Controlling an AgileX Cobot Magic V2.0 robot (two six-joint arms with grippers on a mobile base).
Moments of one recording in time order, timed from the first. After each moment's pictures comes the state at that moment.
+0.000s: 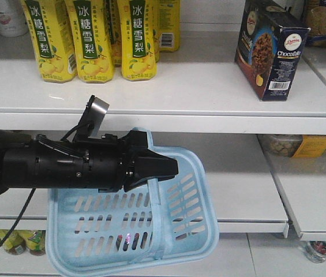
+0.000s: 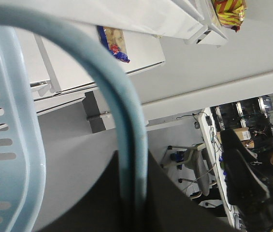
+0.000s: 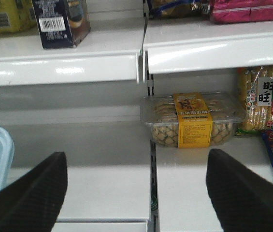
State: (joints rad) left arm -0.43 1.51 -0.91 -1.64 0.82 0.74; right arm 0.35 0.02 -0.31 -0.56 0.62 0.60
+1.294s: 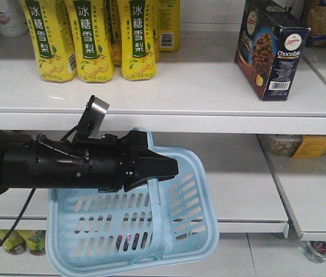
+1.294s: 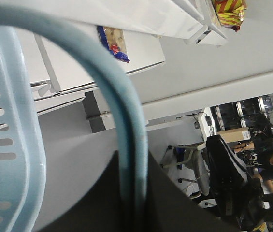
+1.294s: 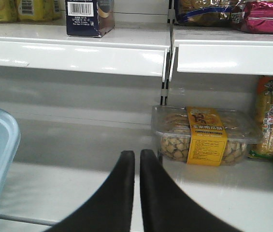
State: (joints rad) left arm -0.43 1.51 -0.91 -1.64 0.82 0.74; right arm 0.35 0.01 -0.18 -0.64 0.44 0.60
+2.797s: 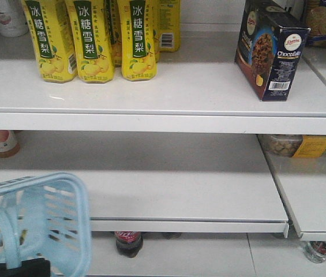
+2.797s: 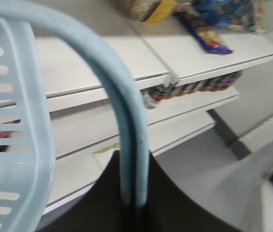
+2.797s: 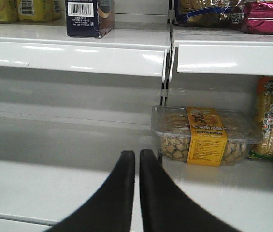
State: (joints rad) left arm -0.43 0.53 -0.27 -0.80 0.47 0.35; right arm 0.35 0.01 -0.18 -0.65 0.44 0.60
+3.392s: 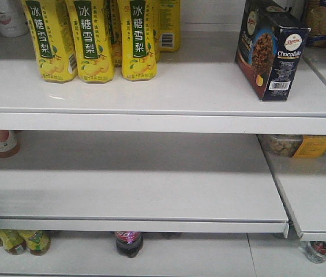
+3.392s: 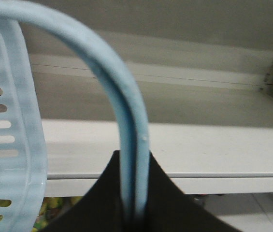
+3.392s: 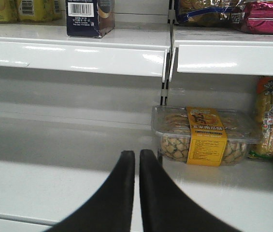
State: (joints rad) left arm -0.15 0.15 0.03 -0.14 0.15 -0.11; right arm 0.35 0.01 -0.18 -0.65 0.44 0.60
